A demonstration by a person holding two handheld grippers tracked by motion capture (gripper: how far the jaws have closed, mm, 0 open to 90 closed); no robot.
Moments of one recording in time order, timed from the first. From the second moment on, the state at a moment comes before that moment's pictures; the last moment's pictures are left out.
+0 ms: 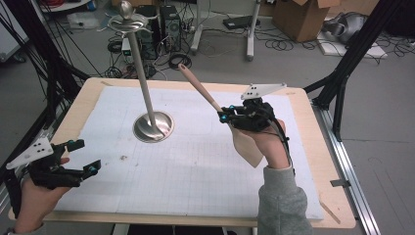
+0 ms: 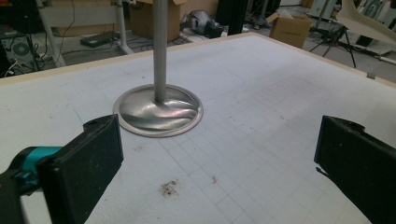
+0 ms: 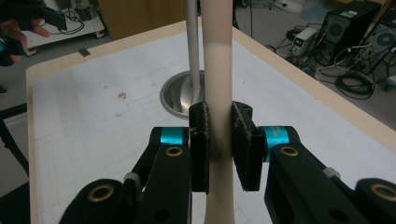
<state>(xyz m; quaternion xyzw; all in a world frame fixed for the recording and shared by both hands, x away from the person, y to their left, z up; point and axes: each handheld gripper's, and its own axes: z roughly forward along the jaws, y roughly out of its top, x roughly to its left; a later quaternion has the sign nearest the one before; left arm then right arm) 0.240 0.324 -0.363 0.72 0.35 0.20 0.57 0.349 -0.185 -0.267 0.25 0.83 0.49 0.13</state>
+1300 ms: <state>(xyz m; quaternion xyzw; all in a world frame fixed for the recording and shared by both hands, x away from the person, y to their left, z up) 0.239 0.329 -0.362 0.71 0.35 0.20 0.58 0.367 -0.142 -0.208 0.21 0.82 0.51 0.14</state>
